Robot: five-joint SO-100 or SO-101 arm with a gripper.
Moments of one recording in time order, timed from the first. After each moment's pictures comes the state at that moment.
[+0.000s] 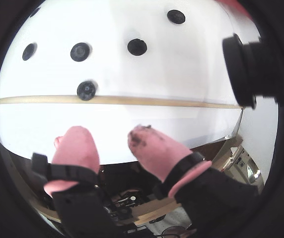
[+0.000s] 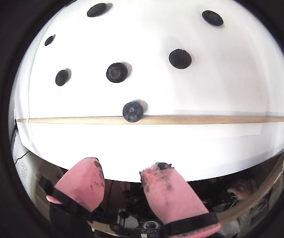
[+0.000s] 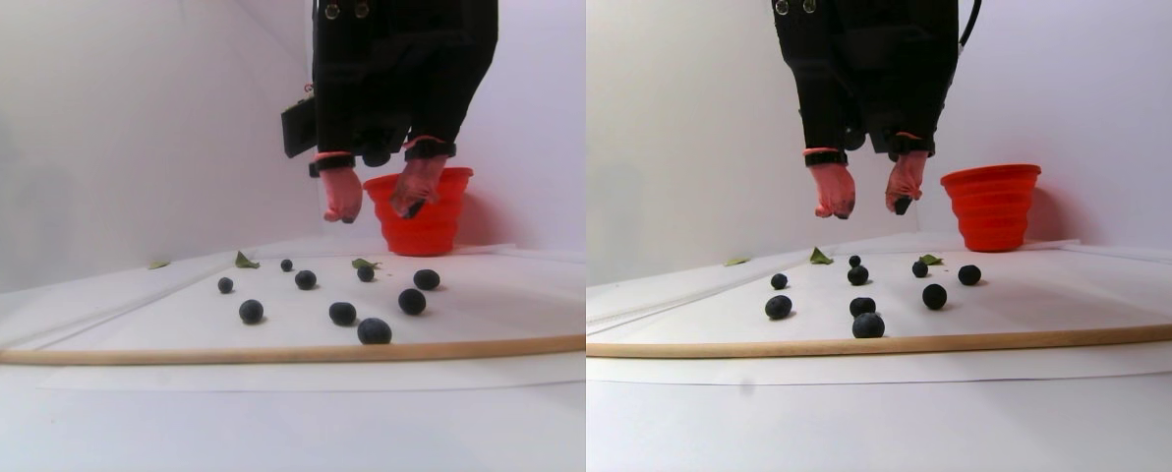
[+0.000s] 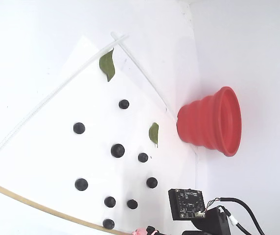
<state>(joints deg) 23.1 113.5 138.1 37.5 -107.6</state>
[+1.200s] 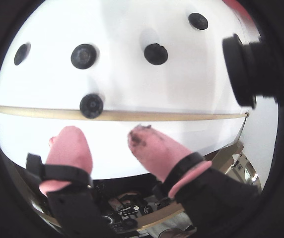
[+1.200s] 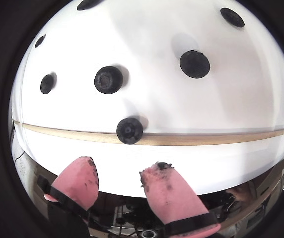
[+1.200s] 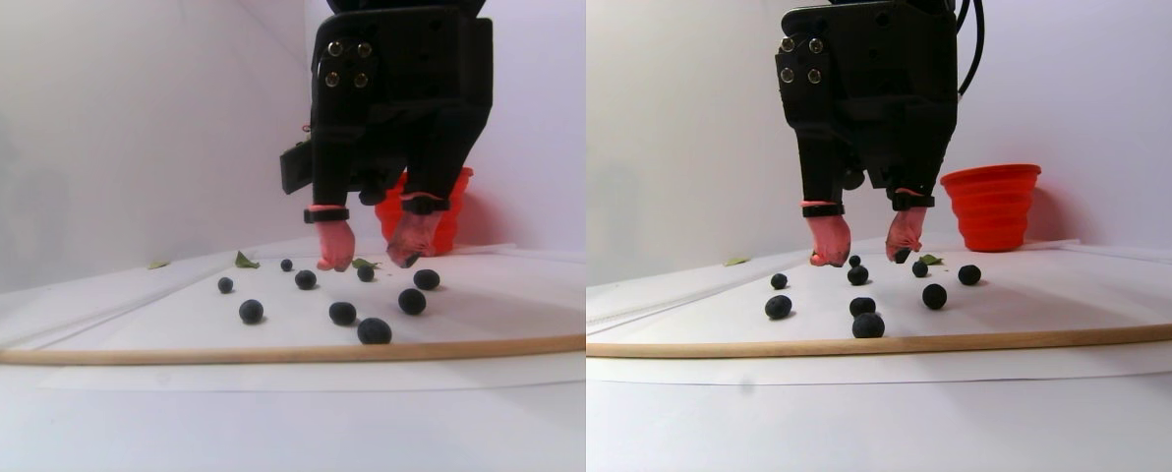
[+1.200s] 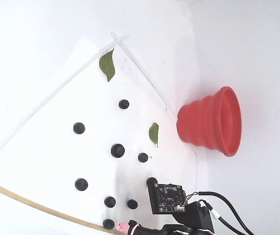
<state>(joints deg) 22.9 103.0 138.0 28.1 -108.8</state>
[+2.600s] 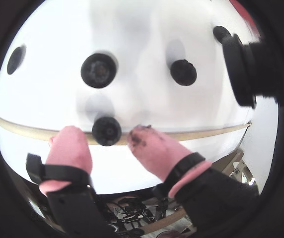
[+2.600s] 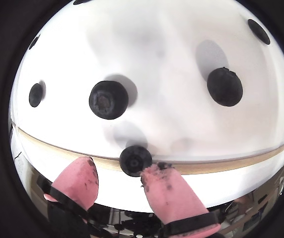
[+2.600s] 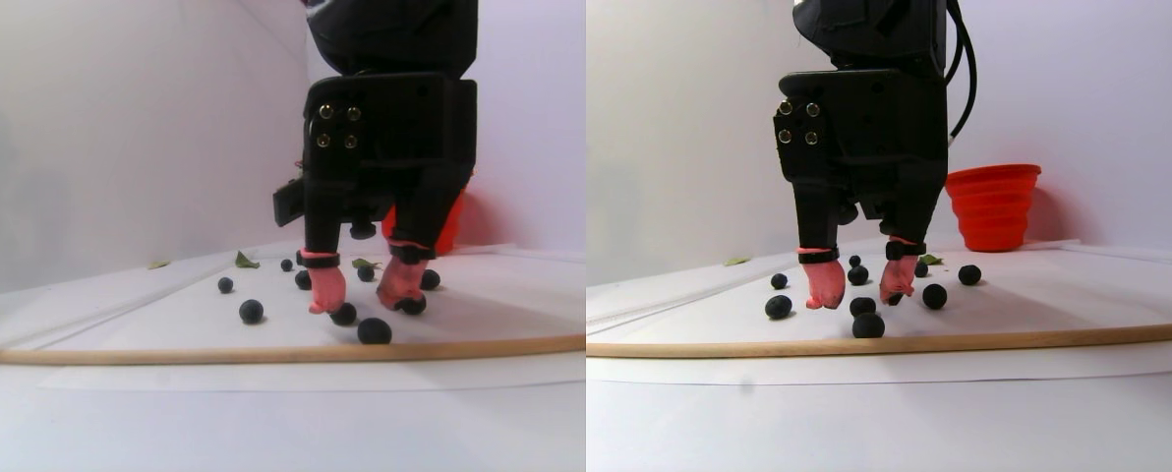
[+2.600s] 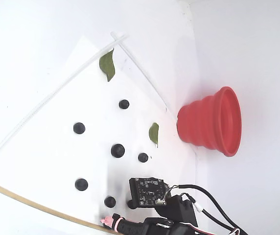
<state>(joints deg) 21.5 91.8 136.2 19.4 -109.0</state>
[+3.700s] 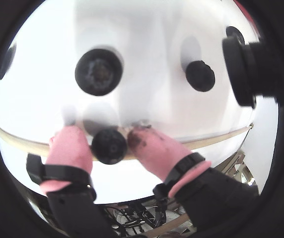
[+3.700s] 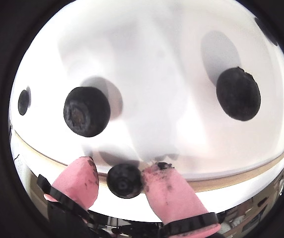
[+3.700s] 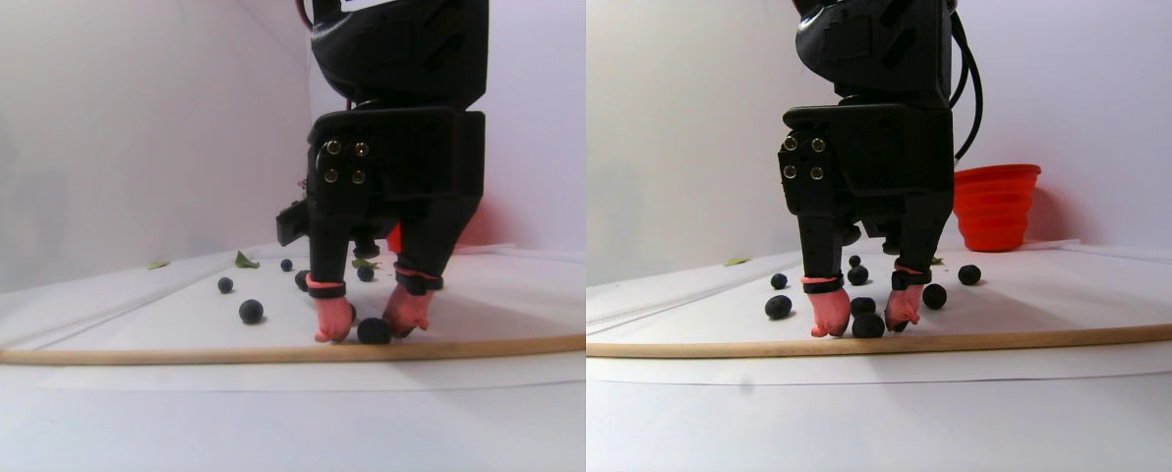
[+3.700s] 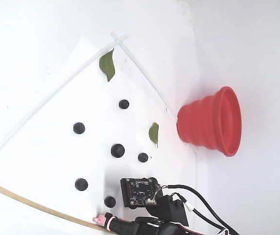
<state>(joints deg) 22.0 86.1 136.1 13.4 -110.2</state>
